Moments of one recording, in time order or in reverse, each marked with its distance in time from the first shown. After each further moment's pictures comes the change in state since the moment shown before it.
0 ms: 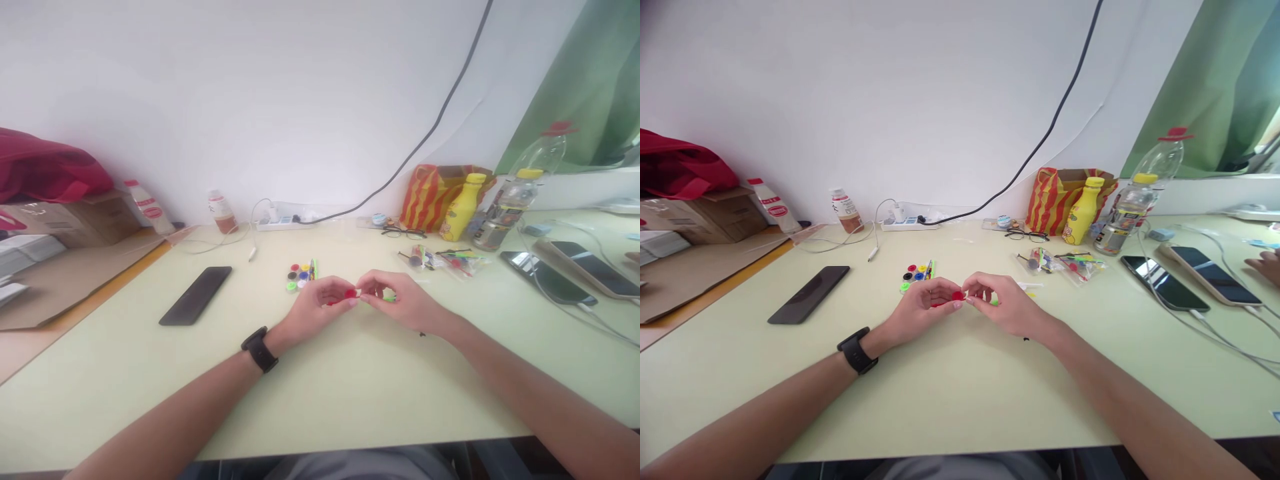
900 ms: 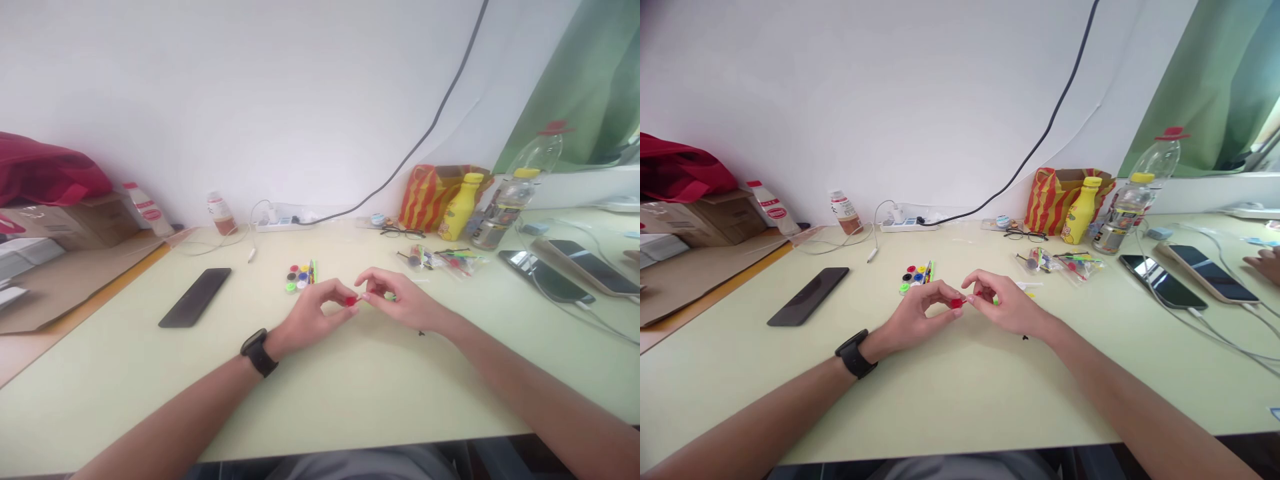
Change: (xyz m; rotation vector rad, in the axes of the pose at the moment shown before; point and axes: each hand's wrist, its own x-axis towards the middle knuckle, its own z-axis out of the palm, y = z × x) left_hand -0.007 0.007 0.000 0.157 -0.013 0.094; right_hand -0.001 0.000 -0.003 0.059 -0.028 0.027
